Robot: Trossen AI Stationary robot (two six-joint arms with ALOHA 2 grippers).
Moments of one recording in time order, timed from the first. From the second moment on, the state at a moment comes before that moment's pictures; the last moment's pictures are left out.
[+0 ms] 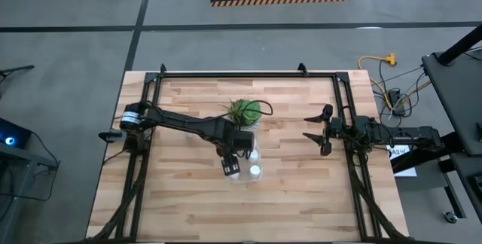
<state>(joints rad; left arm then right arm) -0.11 1.88 1.62 -1.11 0.08 -0.41 -0.02 0.06 0.01 0.03 0.13 0.00</state>
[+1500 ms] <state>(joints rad) -0.02 1.48 1.24 -1.35 -0.12 -0.66 -0.02 0.06 0.01 0.03 0.13 0.00</state>
